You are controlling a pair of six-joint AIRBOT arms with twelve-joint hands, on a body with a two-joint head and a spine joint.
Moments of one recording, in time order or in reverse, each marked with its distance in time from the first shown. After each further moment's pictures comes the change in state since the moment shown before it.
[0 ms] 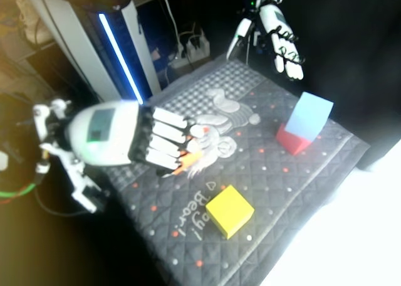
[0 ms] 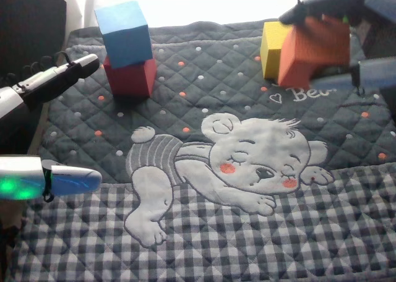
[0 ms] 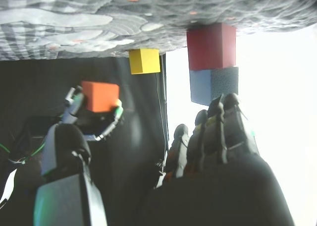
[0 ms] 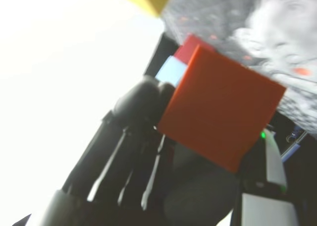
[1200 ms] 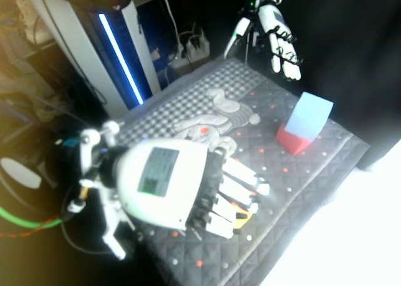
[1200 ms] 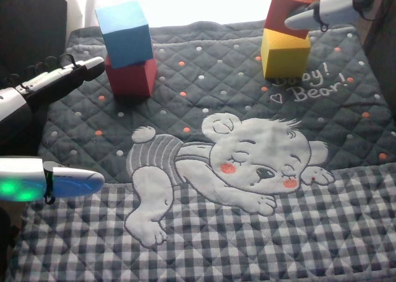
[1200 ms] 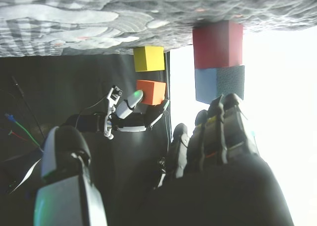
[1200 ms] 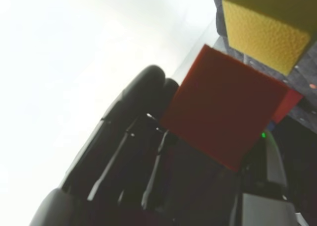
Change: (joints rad) left arm 0.000 0.001 0.002 0.028 -0.008 -0.015; right arm 0.201 -0.211 0.292 0.051 -0.352 -0.019
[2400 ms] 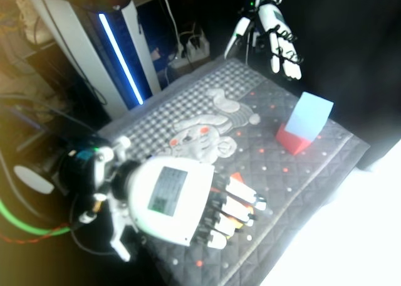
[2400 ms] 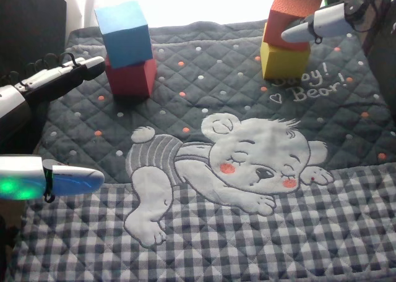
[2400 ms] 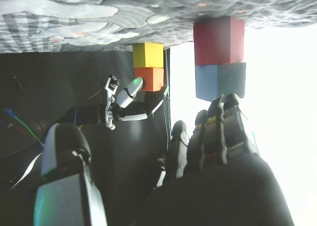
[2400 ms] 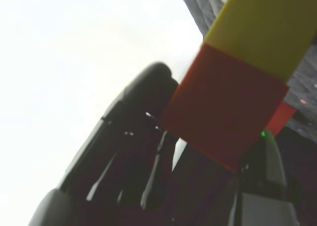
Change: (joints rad) left arm 0.000 0.000 0.000 0.000 -0.014 -0.009; right arm -0.045 -0.047 0.040 0.045 -0.026 0.026
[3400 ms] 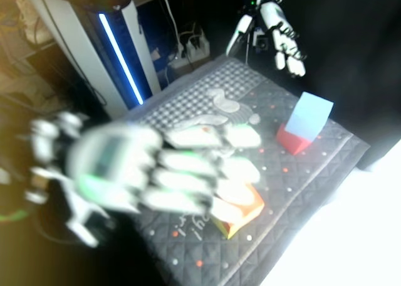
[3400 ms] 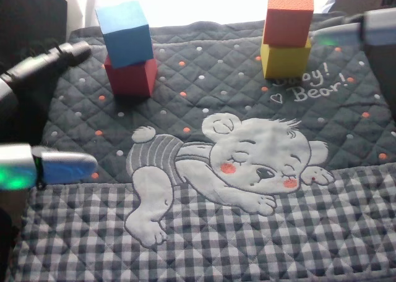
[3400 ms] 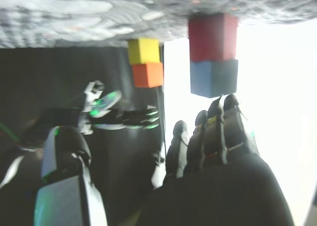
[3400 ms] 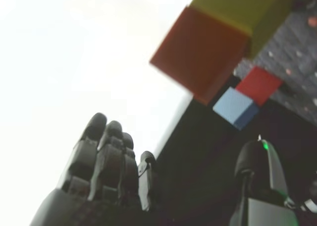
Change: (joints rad) left arm 0.022 0.019 -0.005 -0.060 -0.135 0.002; right arm -0.187 0.330 -0.354 0.047 0.470 -0.062
